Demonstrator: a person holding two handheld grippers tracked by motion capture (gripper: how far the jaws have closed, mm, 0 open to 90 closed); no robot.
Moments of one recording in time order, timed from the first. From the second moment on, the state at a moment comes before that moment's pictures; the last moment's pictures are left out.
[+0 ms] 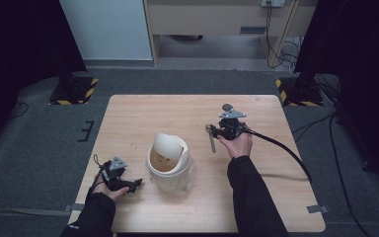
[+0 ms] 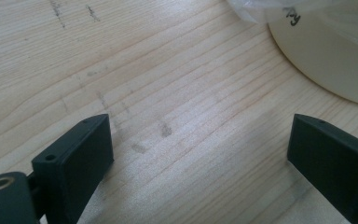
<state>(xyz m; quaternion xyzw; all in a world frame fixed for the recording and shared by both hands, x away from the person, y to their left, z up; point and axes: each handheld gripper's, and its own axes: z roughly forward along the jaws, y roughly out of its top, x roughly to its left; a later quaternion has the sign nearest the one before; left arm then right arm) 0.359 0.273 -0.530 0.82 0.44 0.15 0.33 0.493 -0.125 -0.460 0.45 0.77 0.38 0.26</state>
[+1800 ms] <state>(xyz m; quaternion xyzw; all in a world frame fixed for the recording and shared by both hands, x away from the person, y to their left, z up) 0.355 0.277 -0.515 0.81 0.45 0.16 0.35 0.489 -0.128 -0.443 0.44 0.73 0.45 0.25</state>
